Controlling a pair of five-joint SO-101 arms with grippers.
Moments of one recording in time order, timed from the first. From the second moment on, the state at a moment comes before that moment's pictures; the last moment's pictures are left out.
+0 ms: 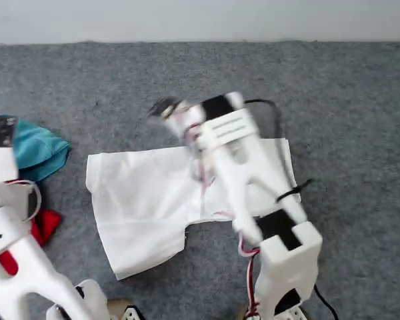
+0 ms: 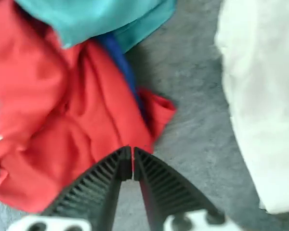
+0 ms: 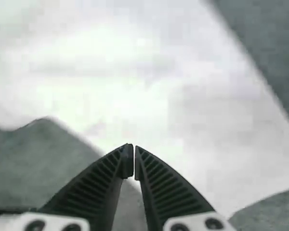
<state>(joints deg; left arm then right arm) -42.7 -36.4 25.5 92.1 -27.7 -31.5 18.8 -17.7 99.0 32.4</state>
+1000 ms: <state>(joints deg) -49.4 -36.4 32.6 87.8 -27.7 -69.8 8.7 10.4 78.8 28.4</state>
